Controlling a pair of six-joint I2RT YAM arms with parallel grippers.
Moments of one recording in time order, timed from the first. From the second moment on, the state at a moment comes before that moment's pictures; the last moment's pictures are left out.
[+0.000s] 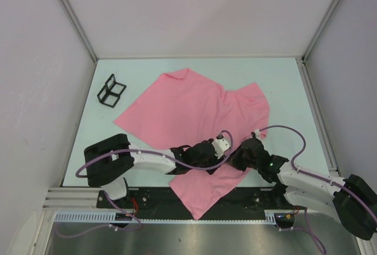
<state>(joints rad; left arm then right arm) -1.22 1.65 0.74 0.25 -0.14 -0.15 0.79 0.94 0.23 -0.05 0.03 1.34</state>
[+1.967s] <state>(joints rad) -1.16 1.68 0.84 0.15 0.01 -0.21 0.90 0.87 0.18 0.01 0.17 1.03</state>
